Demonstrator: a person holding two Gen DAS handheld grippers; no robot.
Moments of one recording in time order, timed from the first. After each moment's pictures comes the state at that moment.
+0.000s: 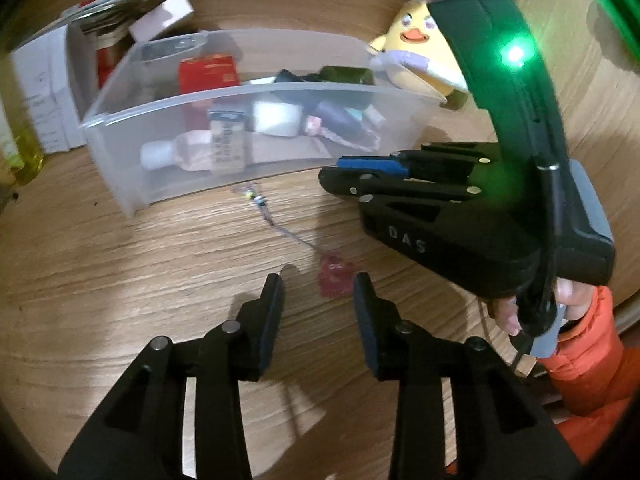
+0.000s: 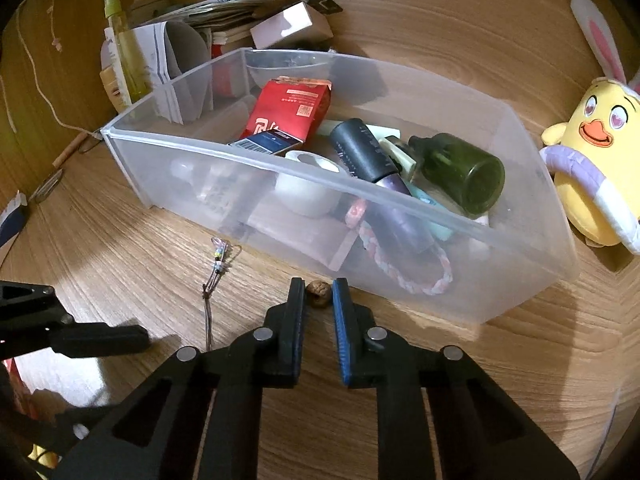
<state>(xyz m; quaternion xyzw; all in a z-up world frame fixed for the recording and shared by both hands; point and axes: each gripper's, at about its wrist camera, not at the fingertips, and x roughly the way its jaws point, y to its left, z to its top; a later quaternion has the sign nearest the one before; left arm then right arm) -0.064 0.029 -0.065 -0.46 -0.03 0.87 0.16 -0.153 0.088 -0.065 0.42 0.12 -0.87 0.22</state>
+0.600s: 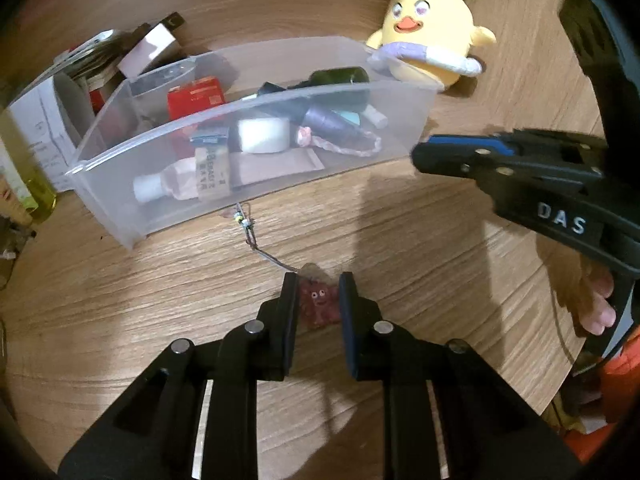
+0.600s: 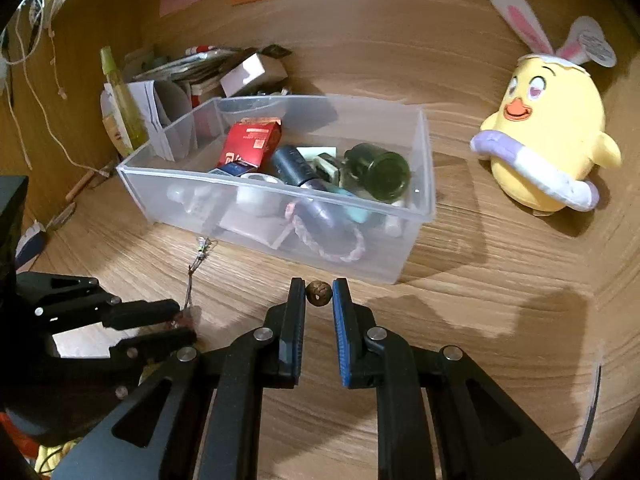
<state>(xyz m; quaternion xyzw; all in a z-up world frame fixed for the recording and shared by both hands) -0.071 0.050 -0.065 -0.44 0.03 0.89 0.11 -0.126 0.153 -0.029 0.38 0.06 -0.90 0.21</state>
